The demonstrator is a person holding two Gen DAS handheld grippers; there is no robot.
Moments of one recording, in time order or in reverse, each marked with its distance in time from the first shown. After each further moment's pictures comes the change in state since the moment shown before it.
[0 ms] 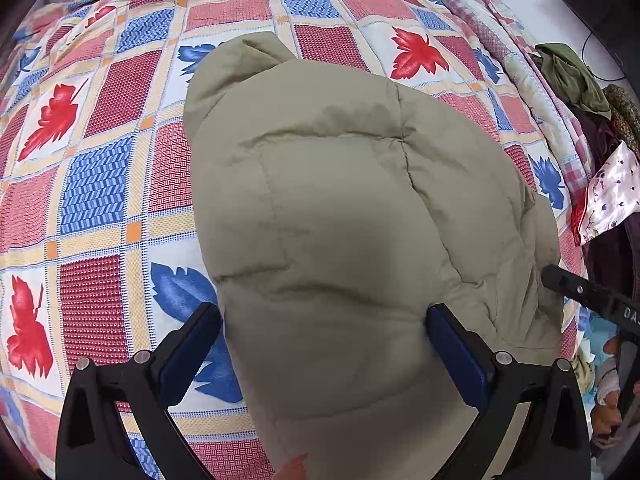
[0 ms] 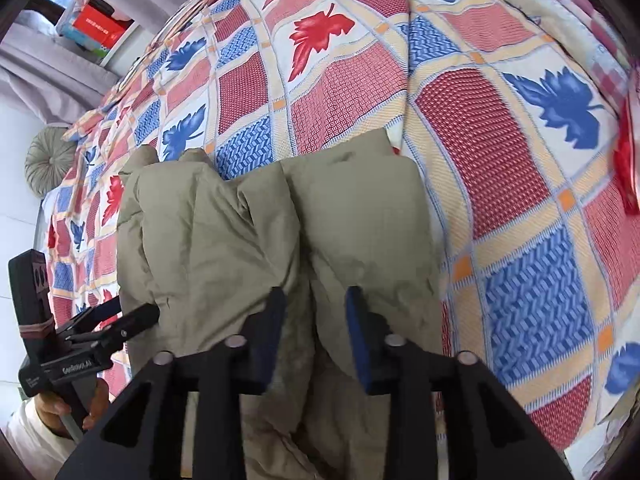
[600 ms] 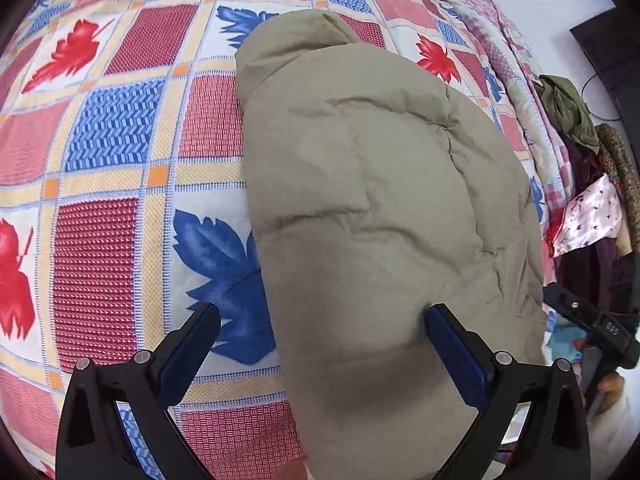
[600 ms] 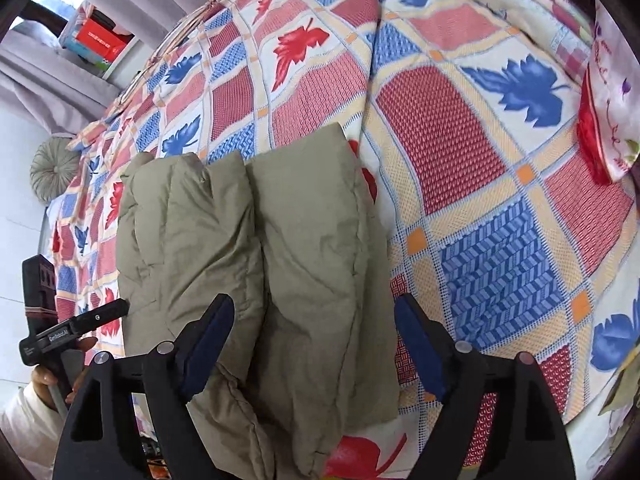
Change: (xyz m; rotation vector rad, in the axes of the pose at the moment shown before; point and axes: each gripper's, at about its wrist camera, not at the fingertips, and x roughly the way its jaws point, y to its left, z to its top) left arm -0.008 0.055 -0.024 -0.128 0.061 -0.154; right arm -0.022 -0.033 -0.024 0.027 -0.028 0.016
